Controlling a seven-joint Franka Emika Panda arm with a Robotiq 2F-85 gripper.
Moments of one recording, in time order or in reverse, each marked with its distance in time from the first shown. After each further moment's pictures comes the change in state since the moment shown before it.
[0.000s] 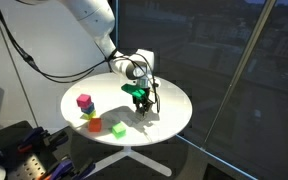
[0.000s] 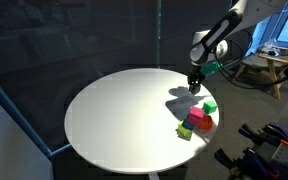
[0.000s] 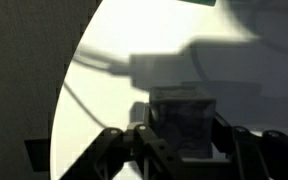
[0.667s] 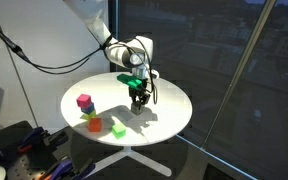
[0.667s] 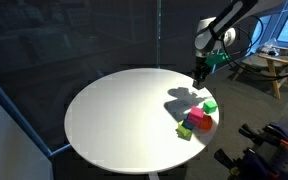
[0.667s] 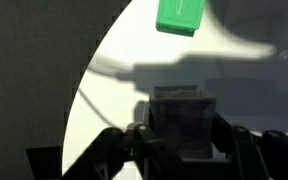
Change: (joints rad) arm 0.004 -0.161 0.000 -0.097 0.000 -0.104 0.006
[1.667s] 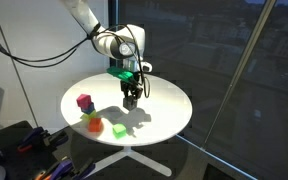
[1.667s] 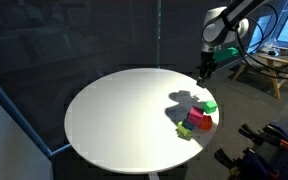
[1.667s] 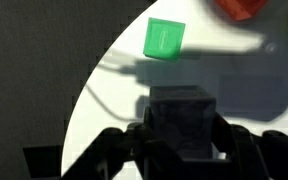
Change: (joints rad) arm 0.013 -0.184 0.010 -0.172 -0.010 -0.003 -0.001
